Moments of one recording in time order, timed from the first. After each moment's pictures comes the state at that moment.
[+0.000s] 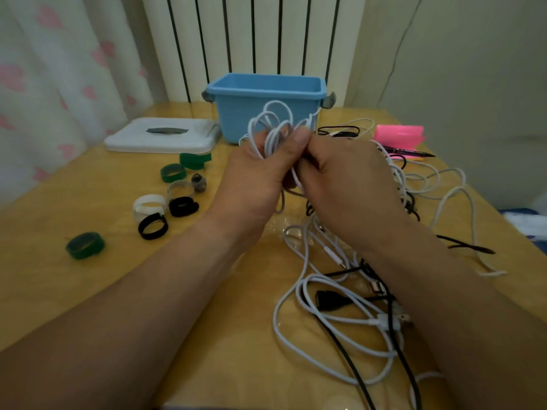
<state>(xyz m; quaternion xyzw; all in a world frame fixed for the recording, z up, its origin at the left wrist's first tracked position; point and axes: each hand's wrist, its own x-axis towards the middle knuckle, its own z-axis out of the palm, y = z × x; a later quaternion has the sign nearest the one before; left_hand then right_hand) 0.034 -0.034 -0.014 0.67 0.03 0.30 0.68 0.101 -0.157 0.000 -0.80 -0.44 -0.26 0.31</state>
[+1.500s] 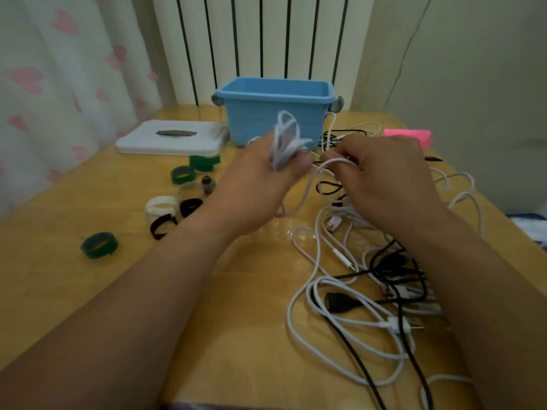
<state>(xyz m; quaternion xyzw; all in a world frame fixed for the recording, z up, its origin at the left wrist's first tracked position) 0.019 -0.011 -0.004 0.88 0.07 0.25 0.41 0.131 -0.179 0.004 -0.83 -0.41 -0.28 0.26</state>
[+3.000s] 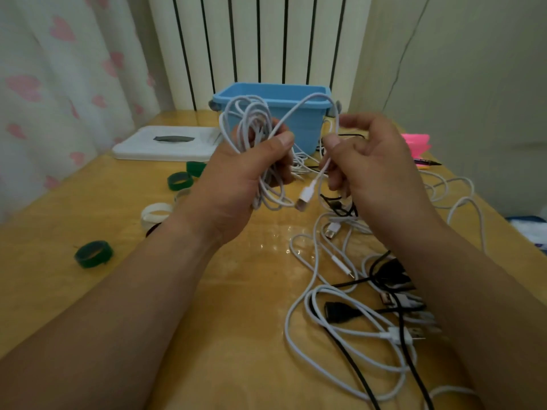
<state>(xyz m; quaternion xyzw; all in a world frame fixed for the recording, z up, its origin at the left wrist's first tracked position) 0.026 0.002 -0.002 0.67 -0.03 0.27 0.69 0.118 -0.166 0.008 -0.70 -0.33 -0.03 0.63</state>
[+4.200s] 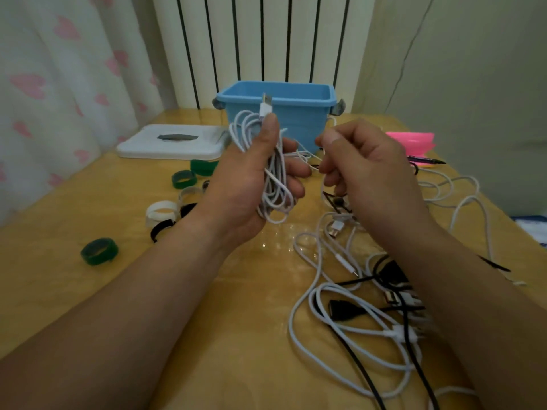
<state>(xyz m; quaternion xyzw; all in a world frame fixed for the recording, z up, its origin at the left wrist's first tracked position) 0.021 -0.017 0.003 0.57 0.07 0.21 0.79 0.104 -0.163 0.007 -0.72 -0.34 -0.03 0.61</state>
